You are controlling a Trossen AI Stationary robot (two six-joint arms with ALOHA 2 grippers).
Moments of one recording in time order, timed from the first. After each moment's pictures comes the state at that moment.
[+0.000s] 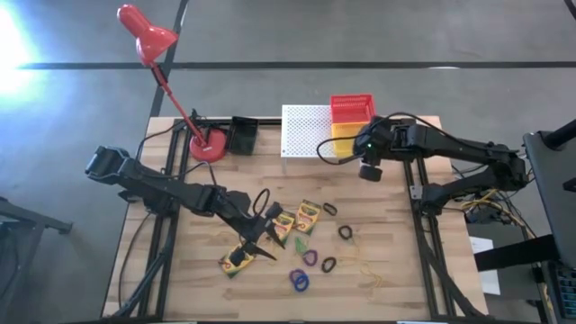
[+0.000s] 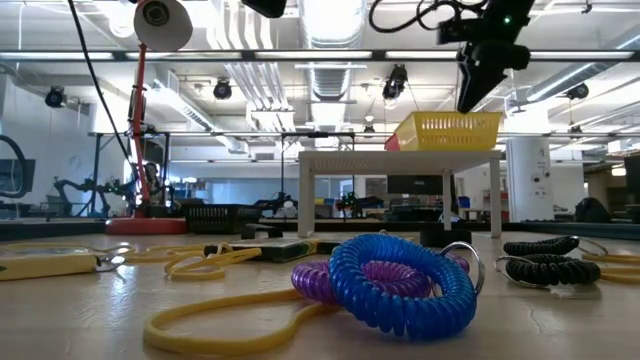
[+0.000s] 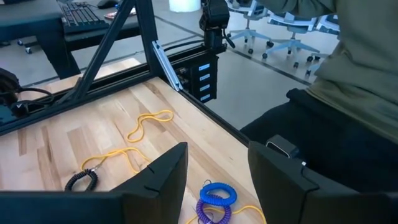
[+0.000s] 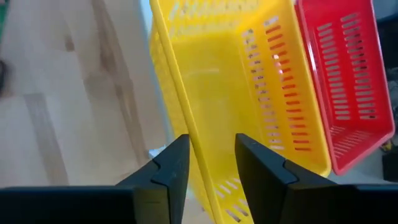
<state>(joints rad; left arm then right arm) -0.27 1.44 0.91 0.17 0.37 0.17 -0.26 1.21 1.16 -1.05 0.40 -0.17</state>
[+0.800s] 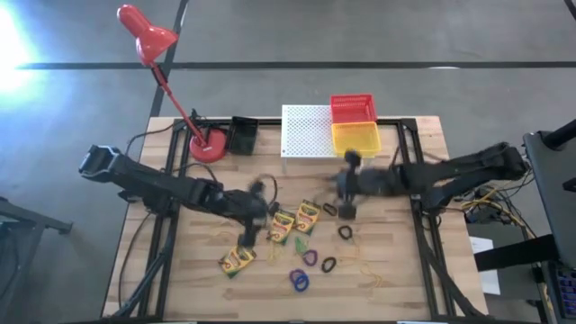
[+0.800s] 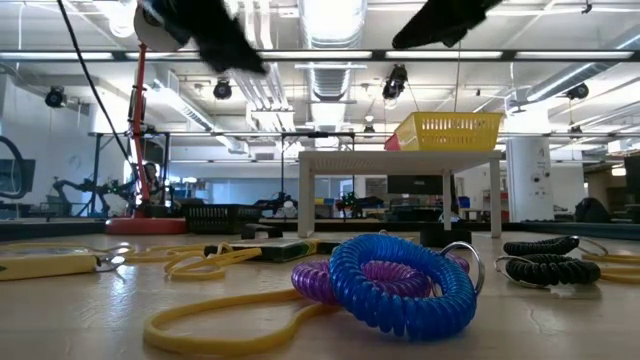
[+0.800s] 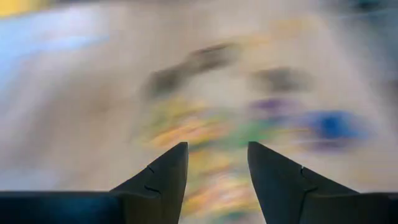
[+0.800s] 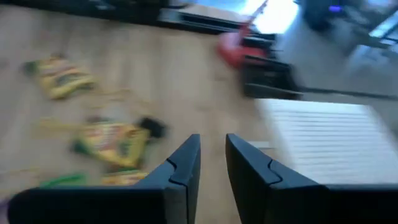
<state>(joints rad) -0.24 1.35 0.94 -0.33 -0.25 -0.11 0.21 1.21 0.93 -0.28 0.39 0.02</state>
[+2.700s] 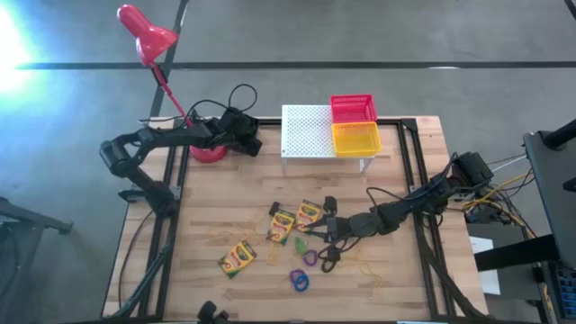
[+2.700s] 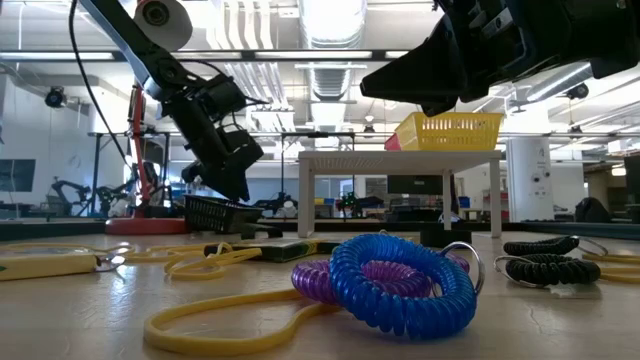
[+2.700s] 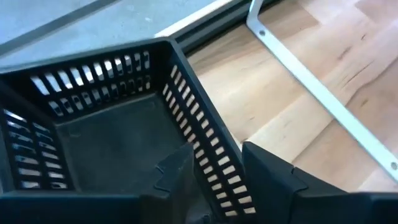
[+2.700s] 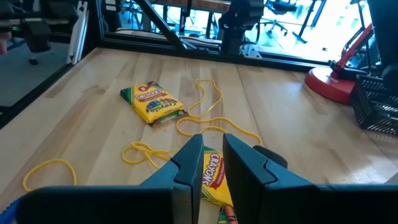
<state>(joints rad) 0.71 1.59 0.81 -0.10 -0.08 -0.18 0.39 1.62 0.62 0.72 0.40 0.03</state>
